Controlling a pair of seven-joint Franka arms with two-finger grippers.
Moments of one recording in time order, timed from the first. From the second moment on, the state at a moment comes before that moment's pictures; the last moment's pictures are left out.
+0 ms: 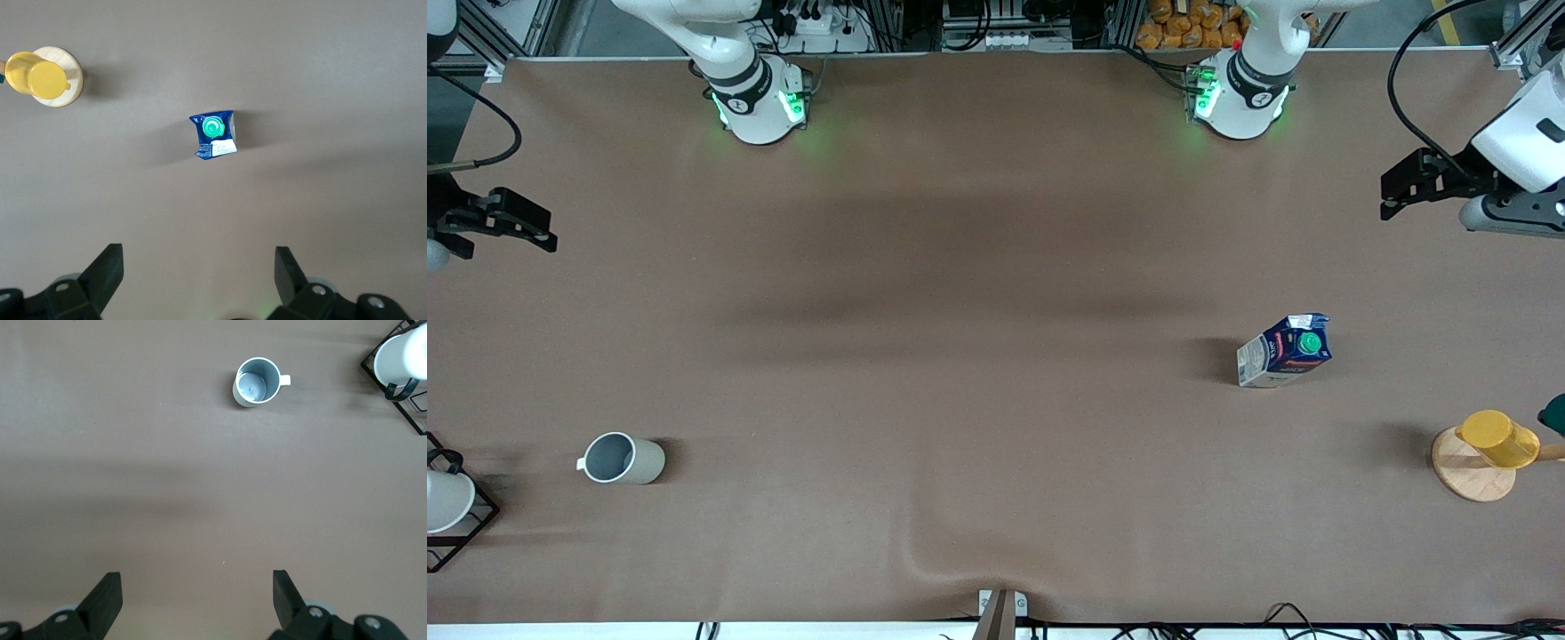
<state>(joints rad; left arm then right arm) 0.01 -0.03 -0.11 -1.57 0.03 1.52 0.08 -0.08 0.03 0.04 -1.54 -0.04 1.53 -0.14</state>
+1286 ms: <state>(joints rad) 0.02 0.00 -0.12 -1.58 0.01 1.52 0.07 -0.11 0.27 0.03 -1.52 -0.04 1.65 -0.14</state>
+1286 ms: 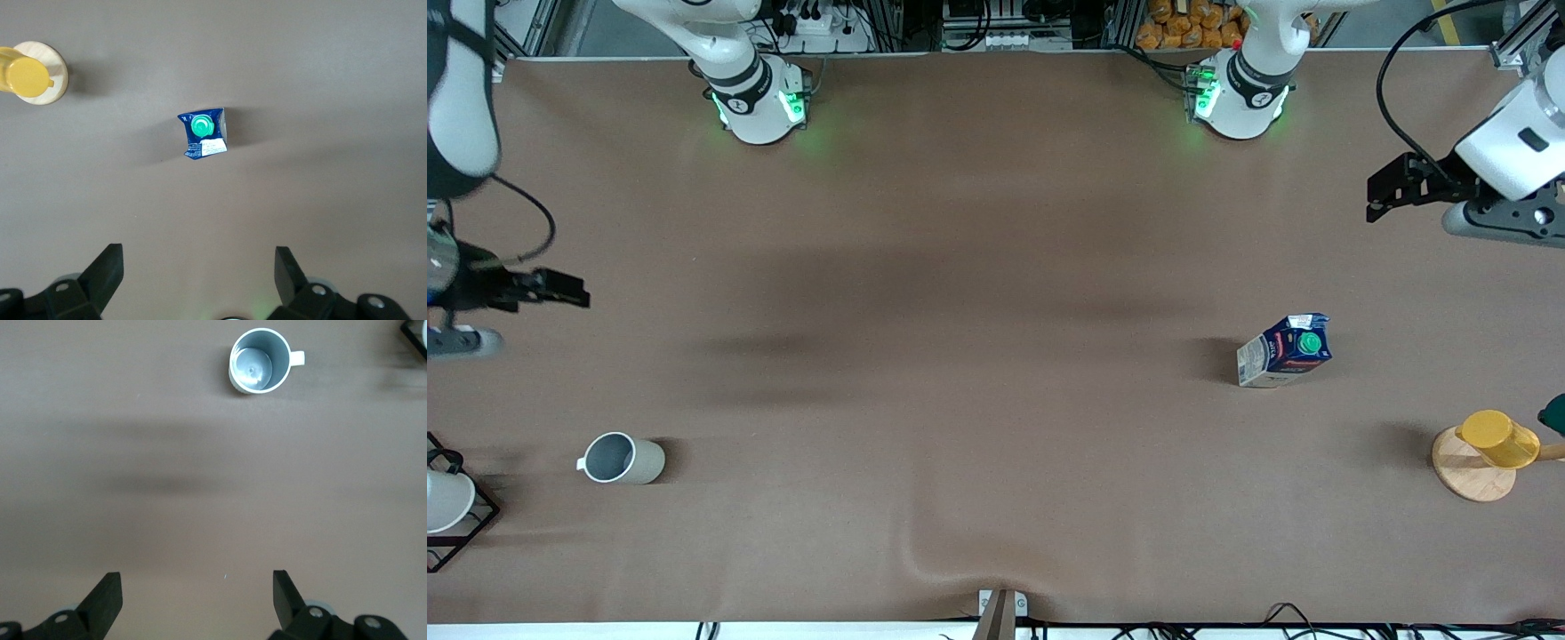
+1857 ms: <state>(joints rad) 0.05 0.13 -0.11 -1.63 -0.06 1.67 0.03 -0.24 0.54 0.02 -1.49 -0.04 2.11 -0.42</state>
